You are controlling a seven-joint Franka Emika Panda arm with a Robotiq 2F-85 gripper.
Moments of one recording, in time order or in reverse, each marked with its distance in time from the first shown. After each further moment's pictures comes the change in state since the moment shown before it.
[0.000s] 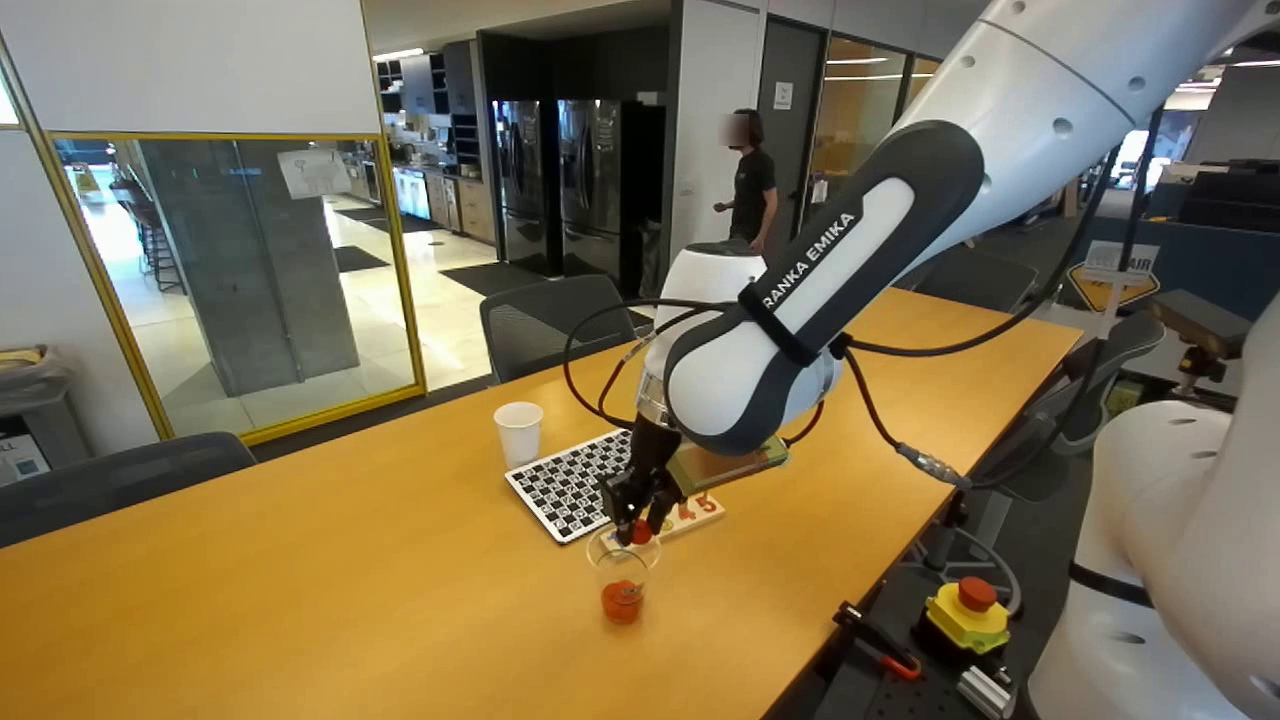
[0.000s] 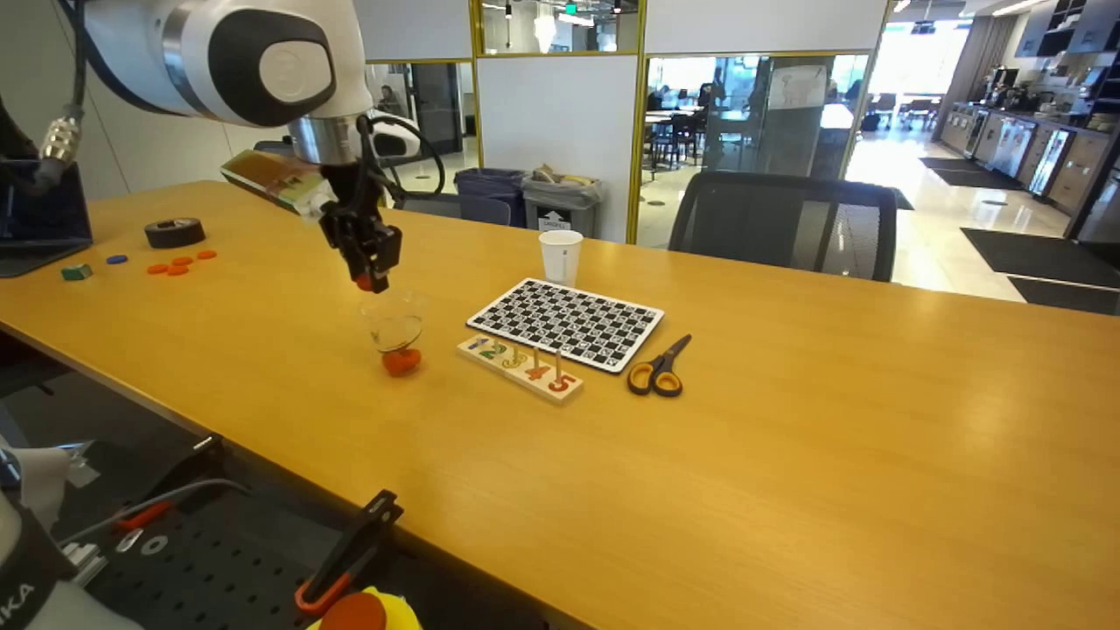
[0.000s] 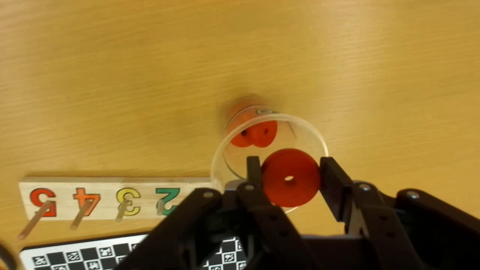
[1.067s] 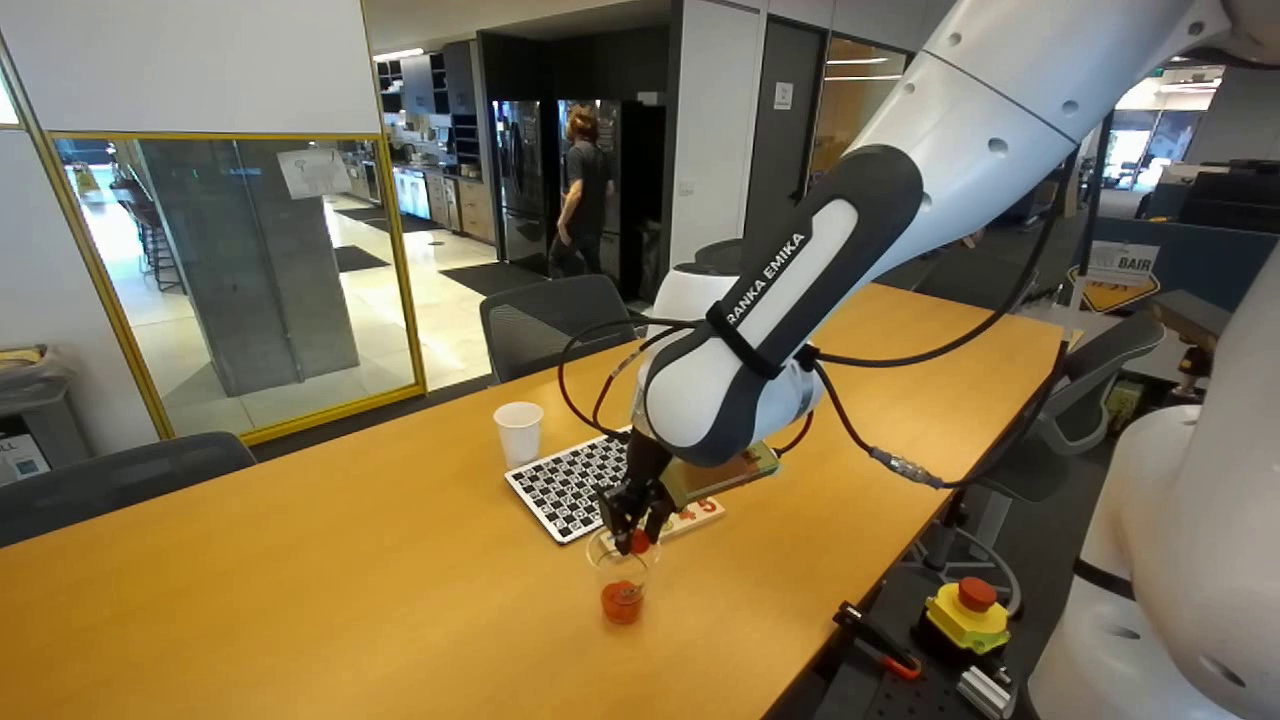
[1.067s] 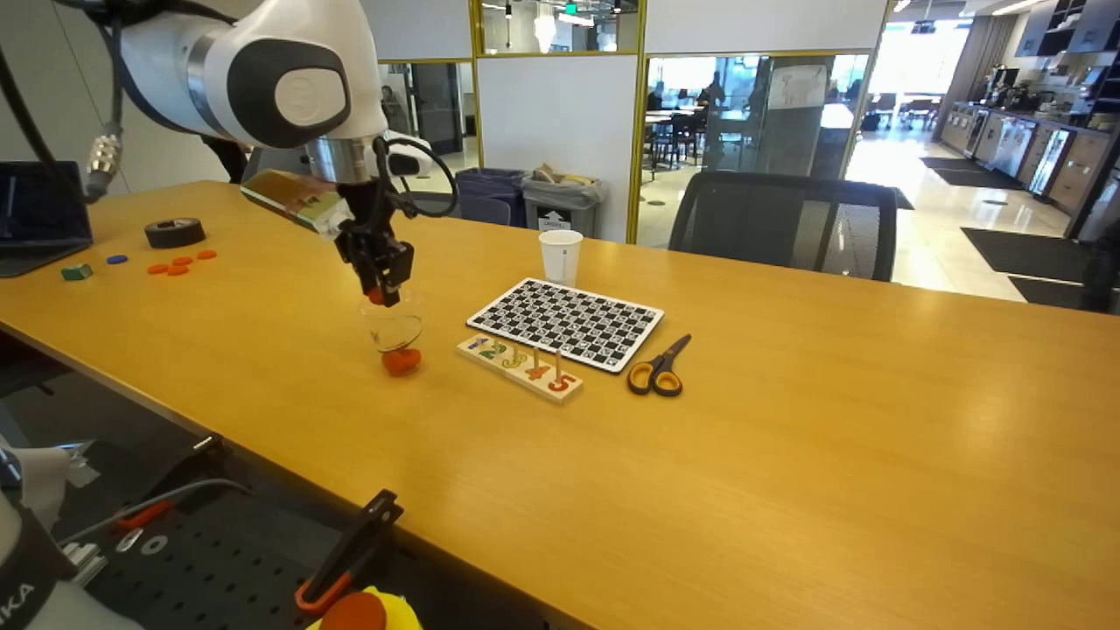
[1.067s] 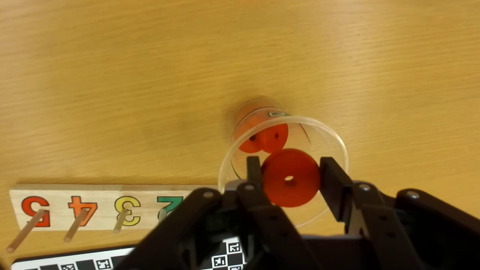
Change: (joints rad) arm -0.143 0.095 0.137 0.035 0.057 0.035 -0.058
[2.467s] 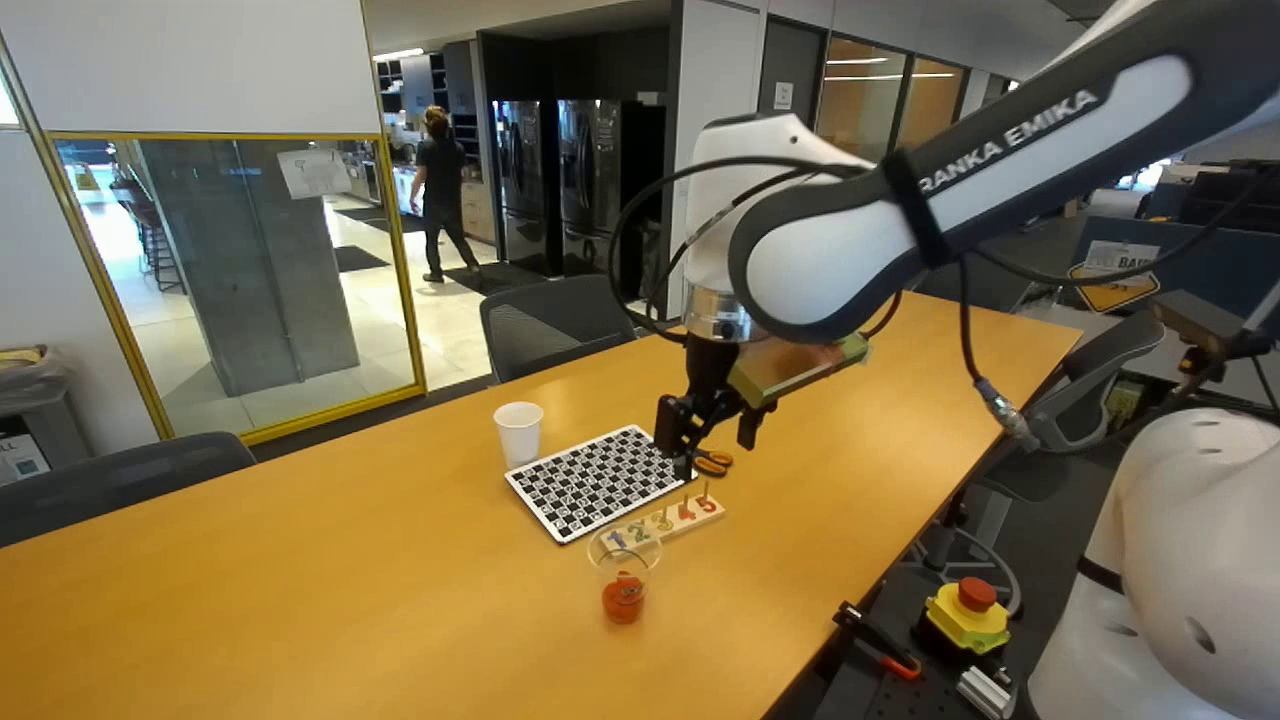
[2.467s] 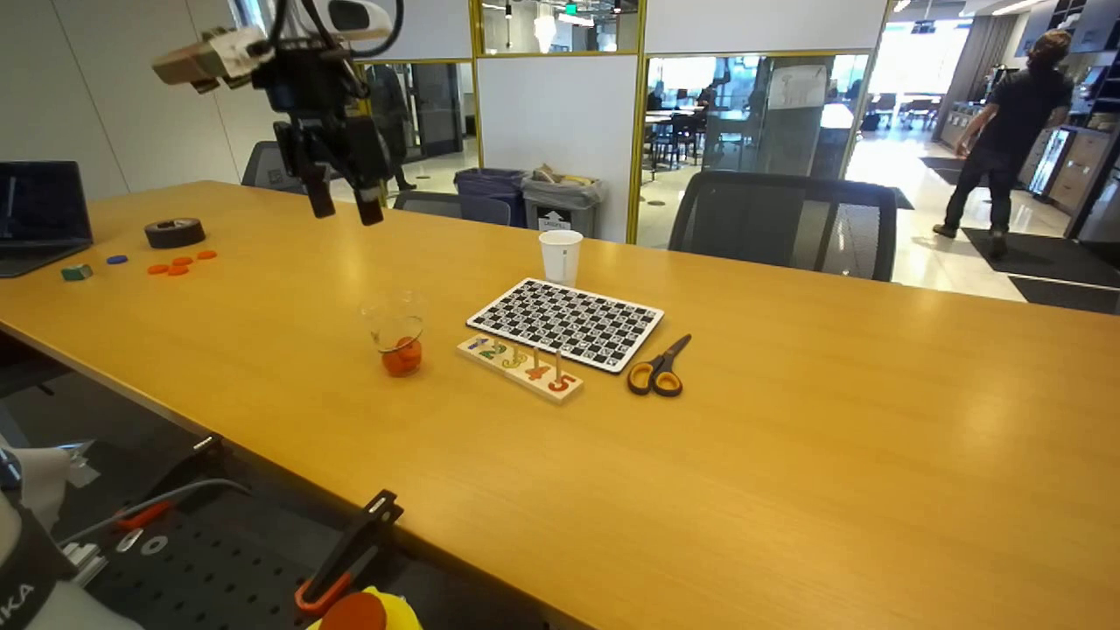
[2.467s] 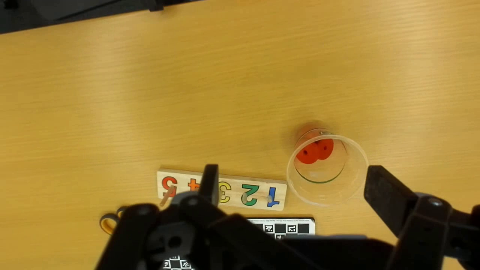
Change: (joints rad) arm -0.088 -0.478 0.063 -0.015 -0.295 -0.578 0.236
